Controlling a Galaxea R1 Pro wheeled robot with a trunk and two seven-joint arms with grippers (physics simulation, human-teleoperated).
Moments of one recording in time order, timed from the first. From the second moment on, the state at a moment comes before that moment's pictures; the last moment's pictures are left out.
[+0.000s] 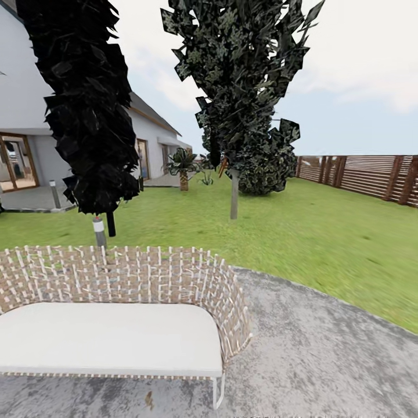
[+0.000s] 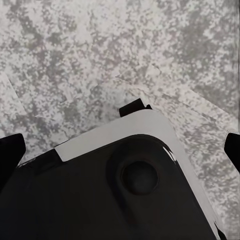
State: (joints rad) left arm -0.01 0.02 0.05 -0.04 0.25 -0.37 -0.09; right arm 0.00 -0.03 -0.50 -0.10 0.00 -0.11 0.08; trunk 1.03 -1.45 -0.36
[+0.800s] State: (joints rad) left arm -0.01 0.02 0.05 -0.04 0.25 -0.37 -0.09; right arm 0.00 -0.03 -0.51 -0.10 0.00 -0.11 0.09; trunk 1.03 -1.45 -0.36
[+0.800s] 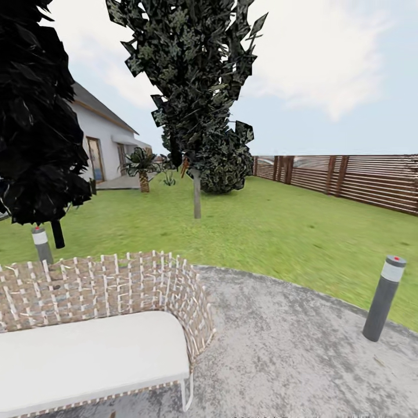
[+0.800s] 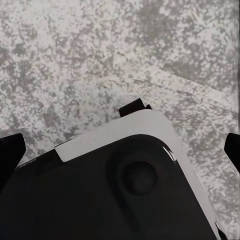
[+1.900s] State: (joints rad) left arm -0.01 0.02 0.05 -0.04 0.25 -0.37 -0.09; right arm 0.00 -0.03 -0.51 -0.10 0.00 -0.11 0.09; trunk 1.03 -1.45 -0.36
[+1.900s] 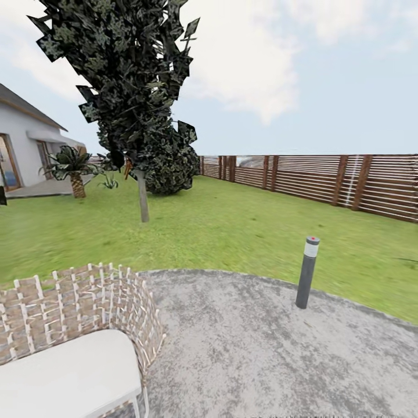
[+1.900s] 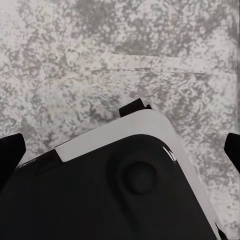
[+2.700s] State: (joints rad) left arm -0.01 0.02 0.05 -0.04 0.25 -0.39 -0.09; right arm 0.00 -0.03 -0.51 -0.10 0.00 -0.11 0.09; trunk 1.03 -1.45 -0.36
